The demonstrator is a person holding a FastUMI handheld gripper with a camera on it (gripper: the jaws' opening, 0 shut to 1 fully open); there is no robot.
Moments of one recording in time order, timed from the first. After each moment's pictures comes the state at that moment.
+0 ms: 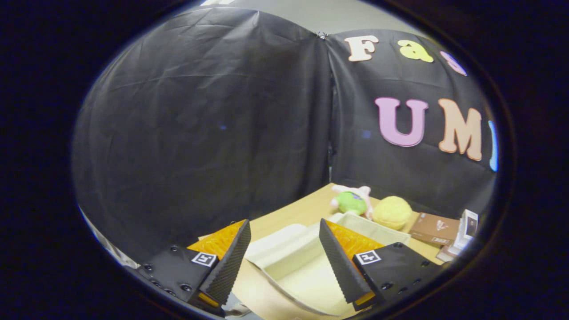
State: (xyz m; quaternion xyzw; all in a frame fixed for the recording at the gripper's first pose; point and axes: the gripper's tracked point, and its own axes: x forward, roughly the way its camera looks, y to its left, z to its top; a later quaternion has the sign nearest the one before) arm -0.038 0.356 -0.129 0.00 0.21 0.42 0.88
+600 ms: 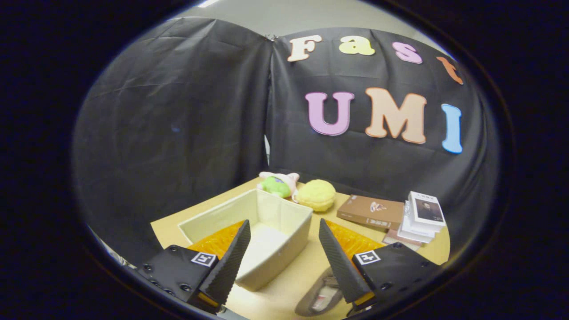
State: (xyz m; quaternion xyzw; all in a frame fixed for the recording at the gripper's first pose) arm 0.013 0.158 -0.171 0.00 0.24 0.28 0.93
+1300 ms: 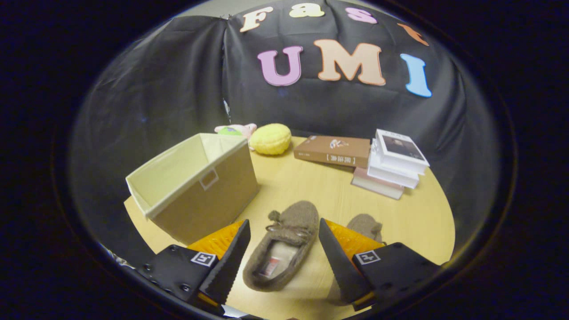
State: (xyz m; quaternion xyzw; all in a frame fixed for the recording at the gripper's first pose) arm -0.009 0.042 -0.313 0.00 0.38 0.20 0.90
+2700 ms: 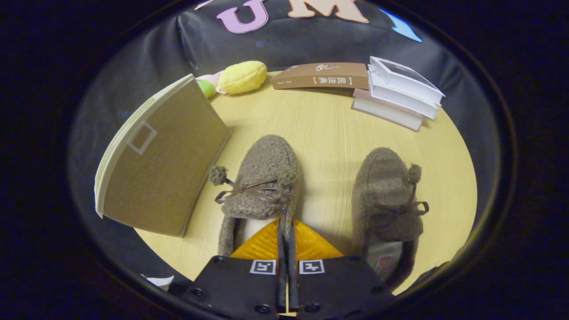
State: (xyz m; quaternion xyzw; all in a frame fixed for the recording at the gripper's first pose) arm -0.024 0.031 -0.400 0.04 0.57 0.16 0.81
